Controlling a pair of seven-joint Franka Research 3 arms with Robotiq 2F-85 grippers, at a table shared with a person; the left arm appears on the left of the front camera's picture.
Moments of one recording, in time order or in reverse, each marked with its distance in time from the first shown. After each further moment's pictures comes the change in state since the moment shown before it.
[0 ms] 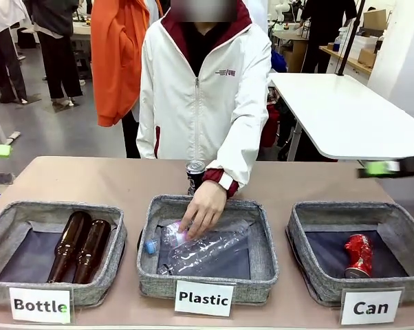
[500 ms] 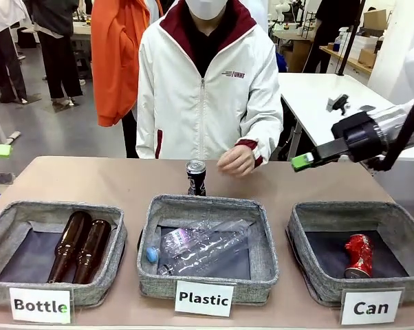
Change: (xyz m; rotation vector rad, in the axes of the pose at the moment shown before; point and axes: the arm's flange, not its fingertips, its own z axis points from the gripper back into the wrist) left arm 0.000 0.000 0.000 0.000 -0.001 -0.001; right arm 0.058 -0.022 -0.075 -0.003 0.188 -0.009
